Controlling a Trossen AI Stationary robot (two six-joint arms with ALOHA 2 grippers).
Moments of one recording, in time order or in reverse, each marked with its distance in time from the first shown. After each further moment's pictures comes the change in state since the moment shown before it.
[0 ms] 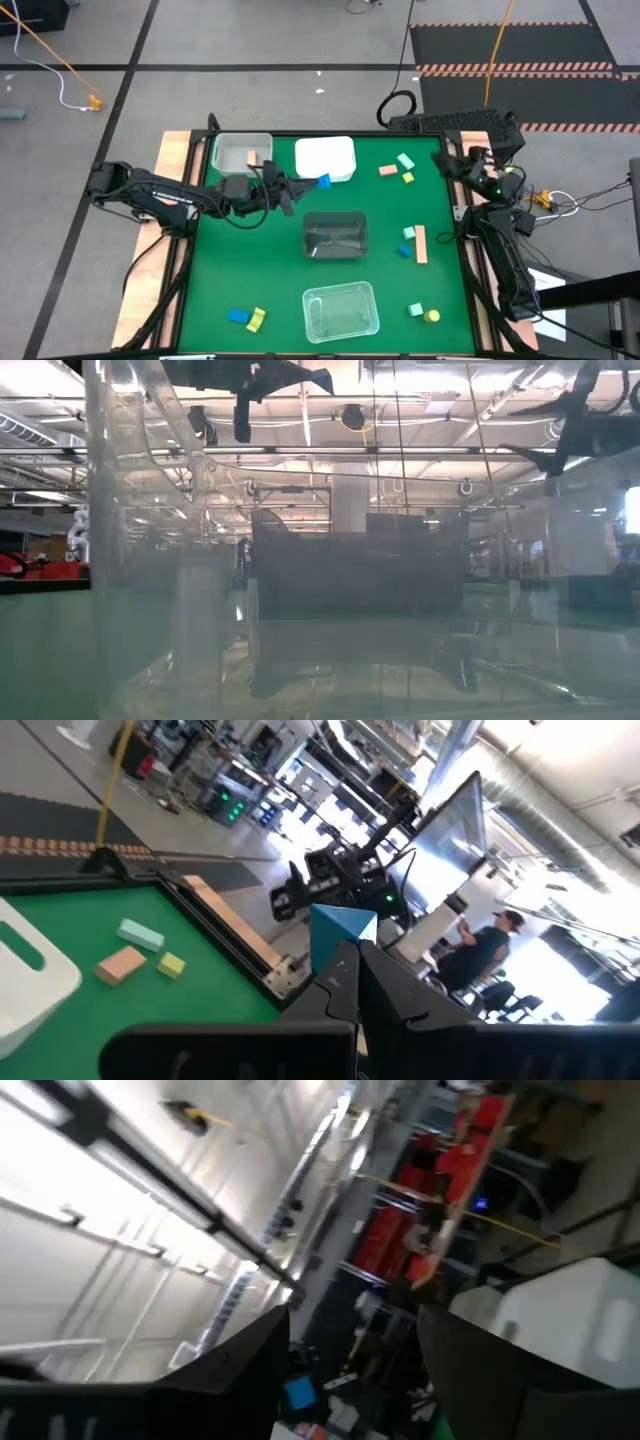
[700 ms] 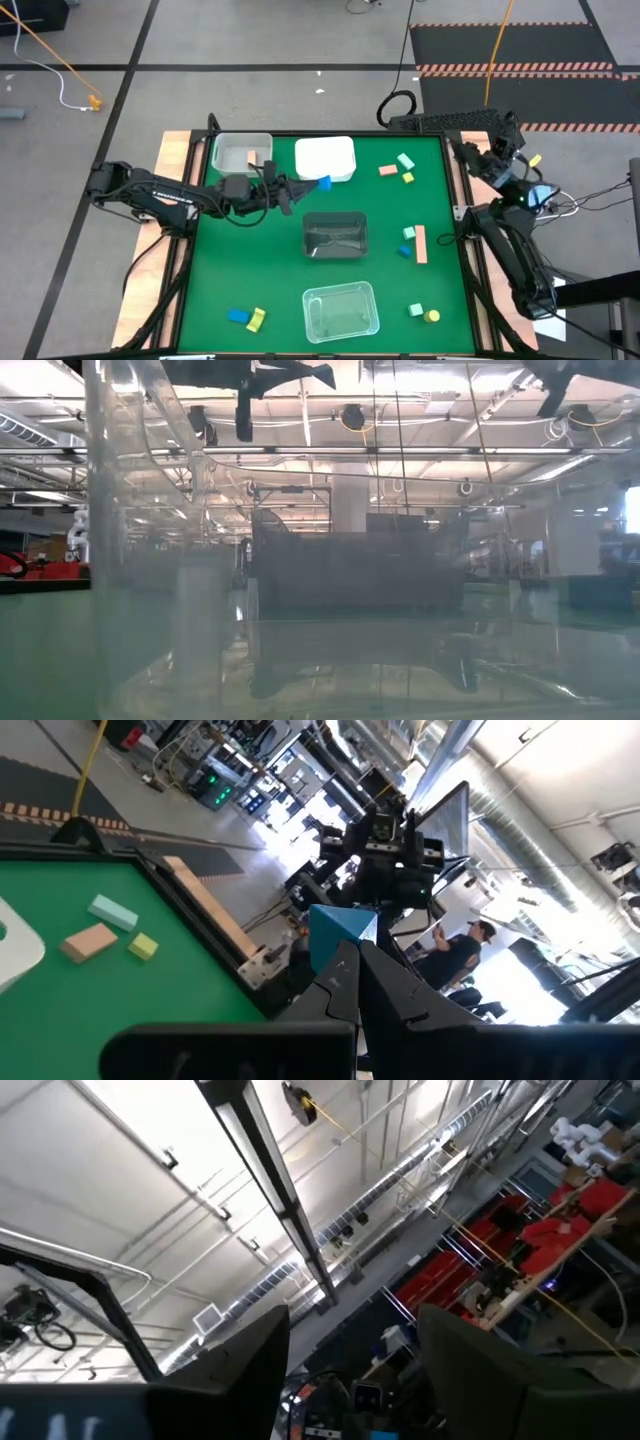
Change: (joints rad) left arm 0.003 0.000 0.000 0.019 0.018 -0.099; right arm 0.087 0.188 0.260 0.166 0.097 -0.126
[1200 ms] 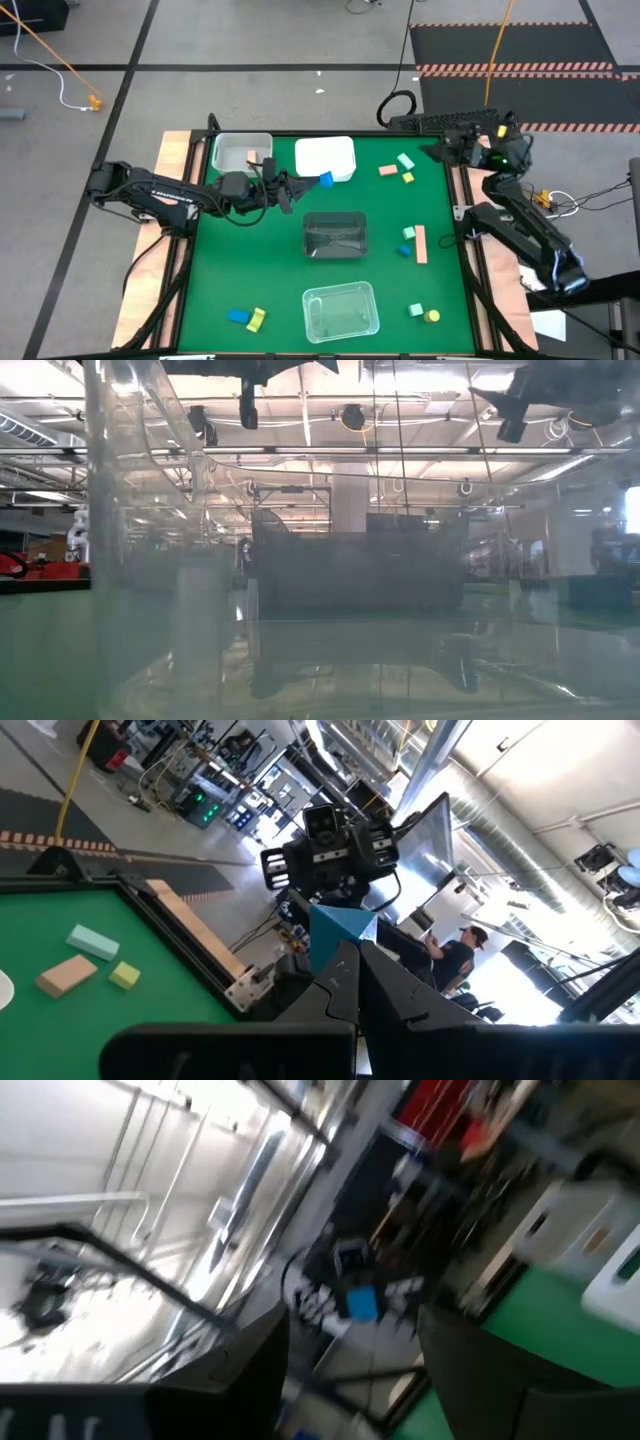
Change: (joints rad) left arm 0.000 0.000 0.042 0.000 0.001 0.050; right arm 0.183 0.386 0.094 0.010 -0.294 0.018
